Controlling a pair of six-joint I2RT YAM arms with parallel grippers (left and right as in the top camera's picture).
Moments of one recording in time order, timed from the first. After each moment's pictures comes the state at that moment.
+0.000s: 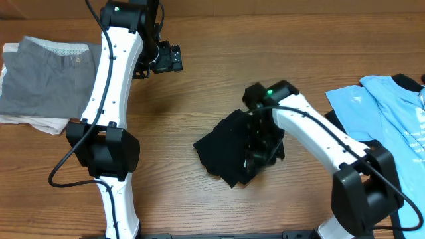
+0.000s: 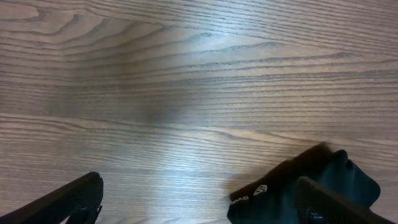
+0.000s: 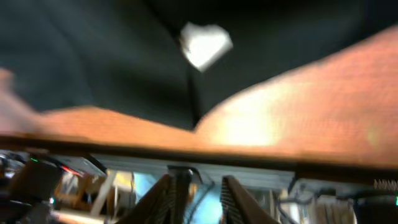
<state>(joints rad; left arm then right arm) -0.16 2.19 2.32 -1.54 0.08 -0.32 0.50 1.78 1.35 -1.42 -0.40 0.54</state>
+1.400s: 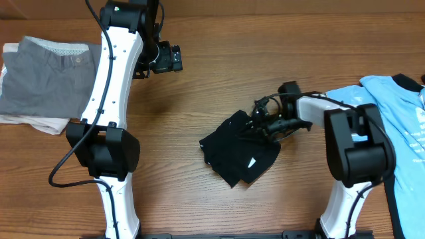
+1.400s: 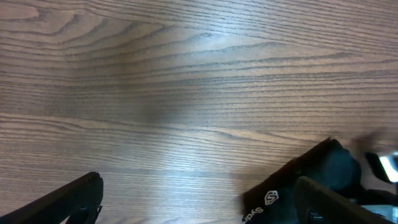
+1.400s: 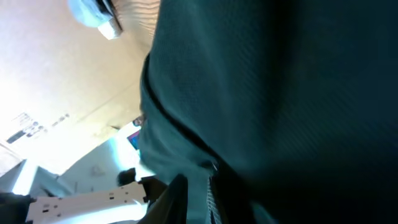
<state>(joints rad) -0.16 2.19 2.32 -1.54 0.08 -0.32 0.16 2.07 1.14 -0.71 -1.15 0.31</state>
